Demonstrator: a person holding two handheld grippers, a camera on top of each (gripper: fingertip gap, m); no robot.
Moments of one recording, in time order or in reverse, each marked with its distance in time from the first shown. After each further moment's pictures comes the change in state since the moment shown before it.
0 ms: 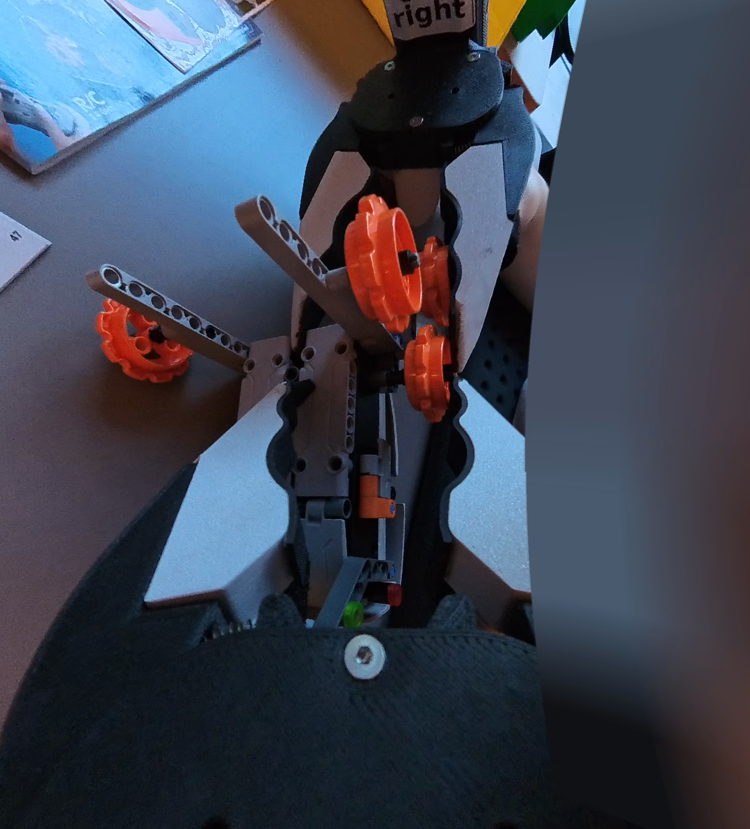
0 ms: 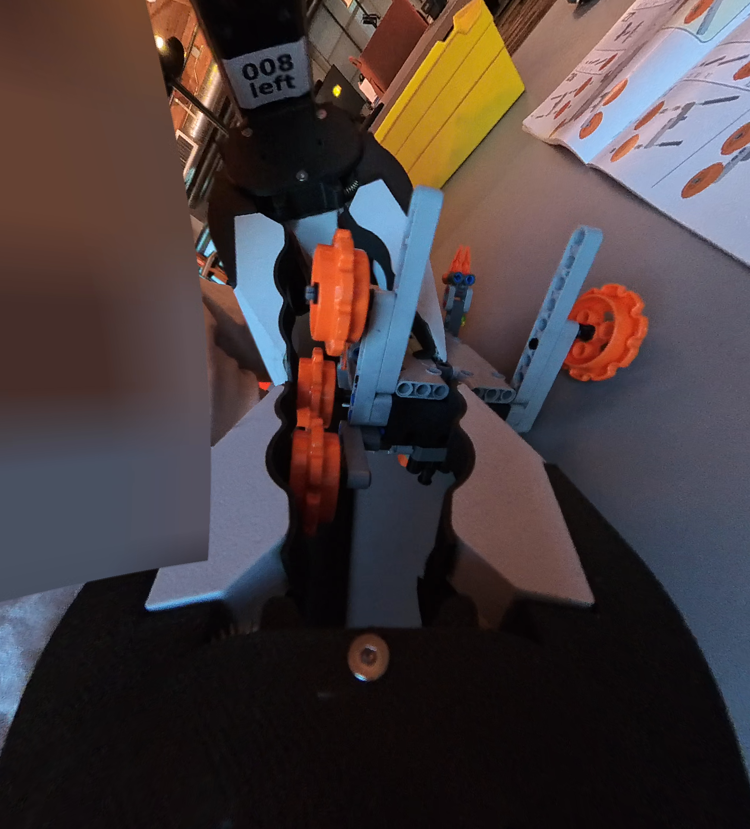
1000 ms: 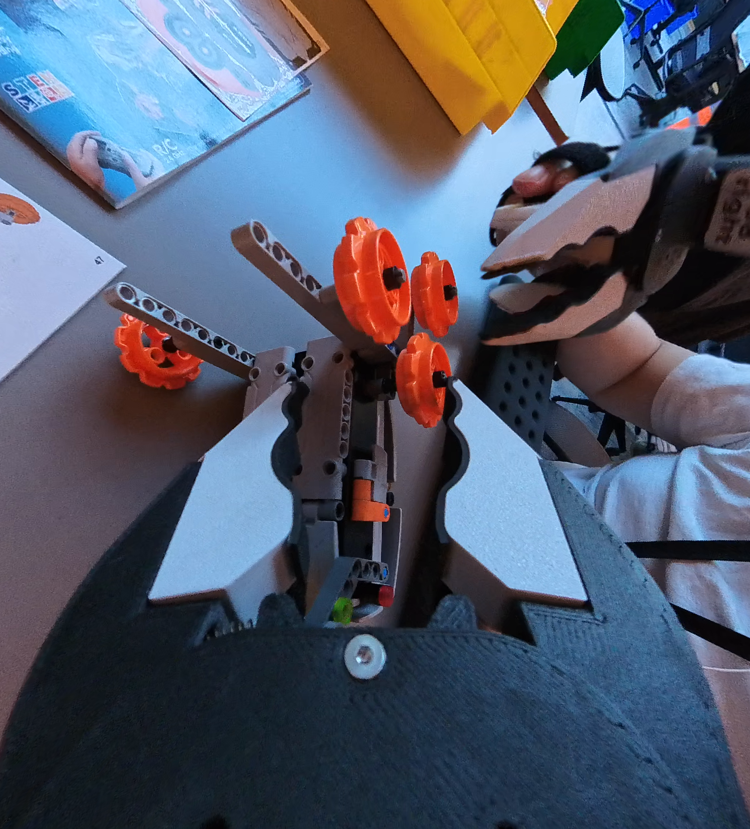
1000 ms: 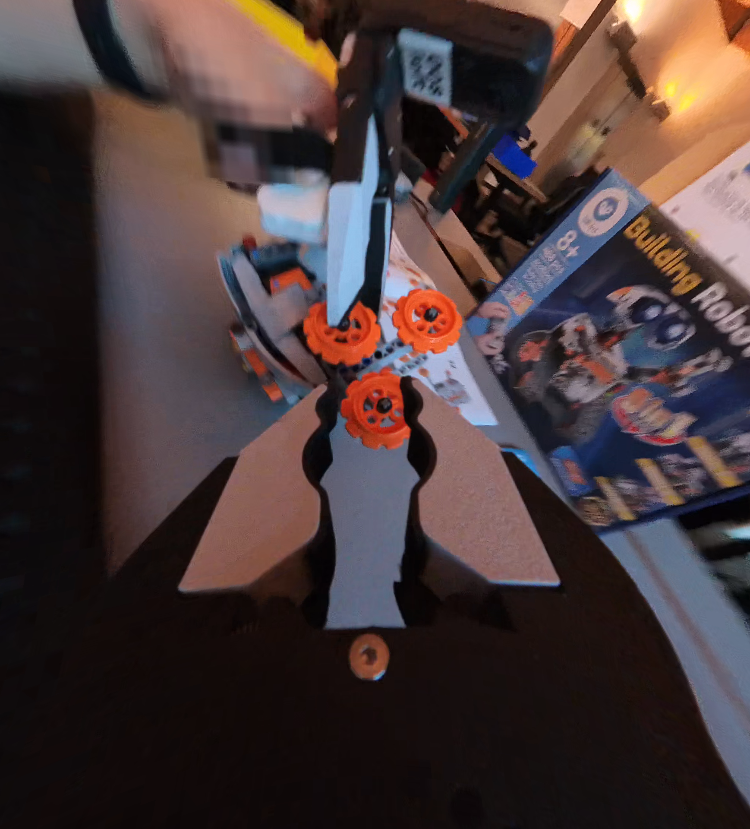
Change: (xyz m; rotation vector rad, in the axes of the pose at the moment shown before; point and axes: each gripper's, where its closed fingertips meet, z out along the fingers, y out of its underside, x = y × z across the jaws) left arm -0.010 -0.013 -0.010 0.038 -0.077 -0.010; right arm -0.031 -0.004 -0.043 -0.056 0.799 -1.230
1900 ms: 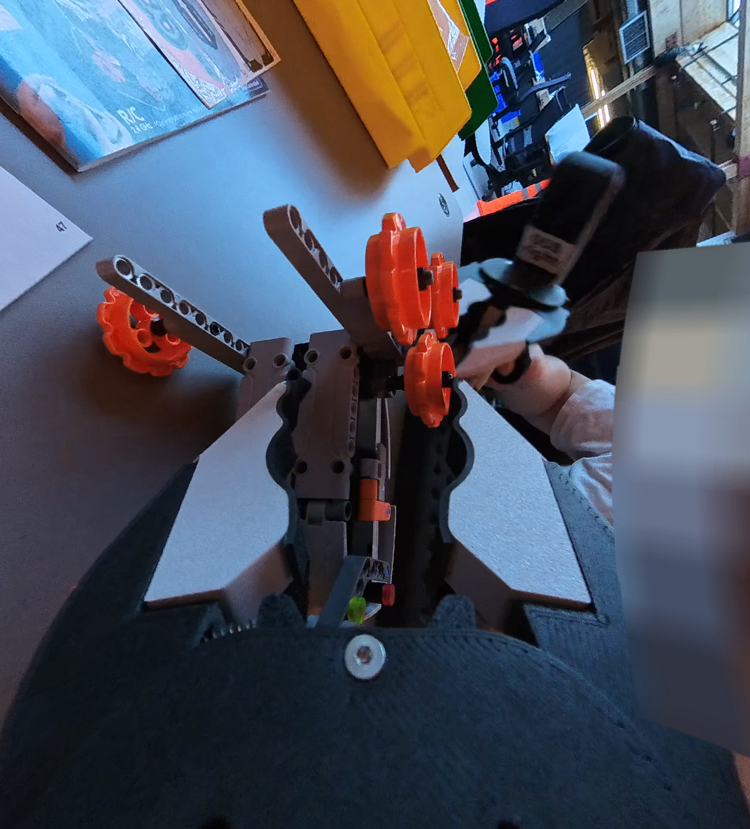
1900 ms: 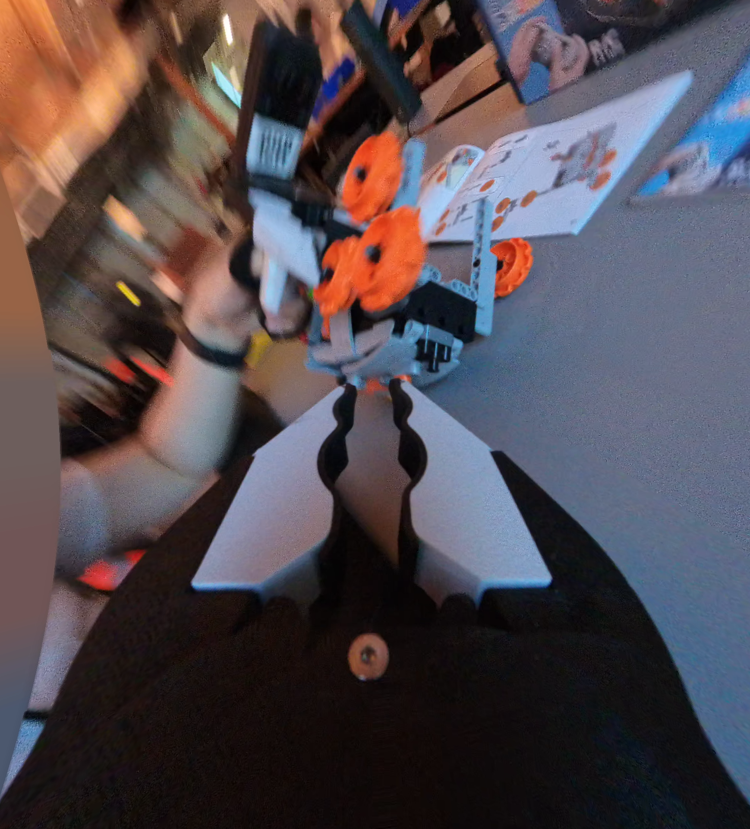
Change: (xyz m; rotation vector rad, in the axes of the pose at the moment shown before) left arm -0.008 -0.002 -0.012 0.049 0.279 -0.155; right arm -0.030 0.012 0.005 0.062 -0.094 1.341
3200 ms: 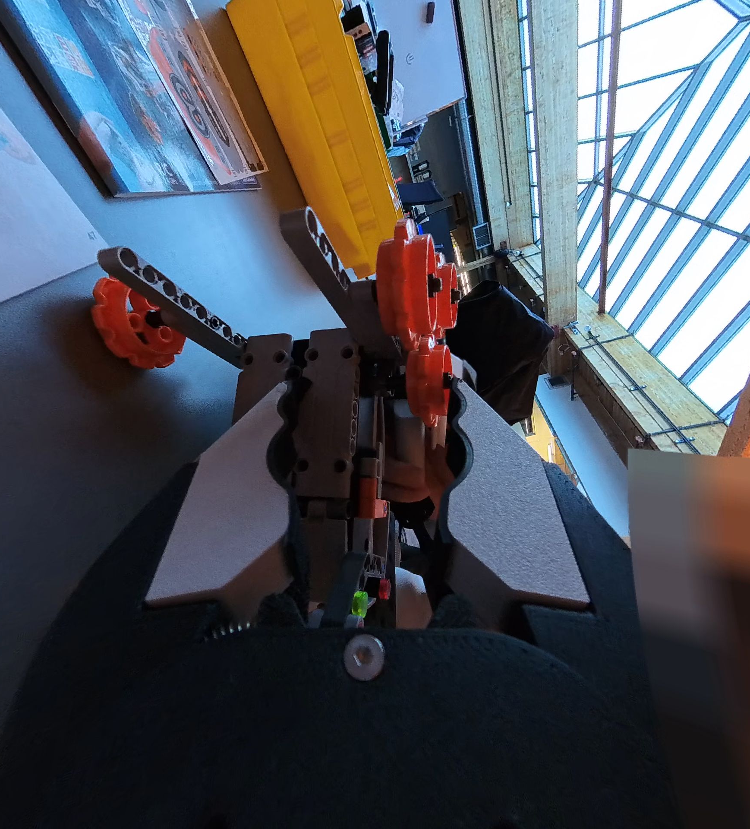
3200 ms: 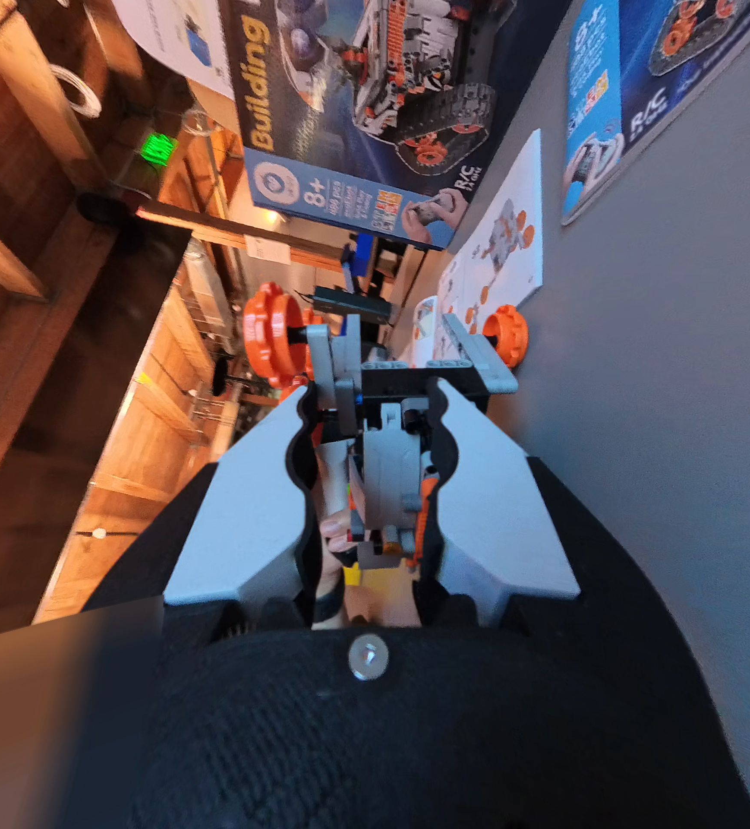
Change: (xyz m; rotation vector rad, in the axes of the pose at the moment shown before) left arm -0.007 -0.026 -0.013 0.249 0.219 -0.243; right arm 0.029 -0.054 0.056 0.460 0.046 0.598
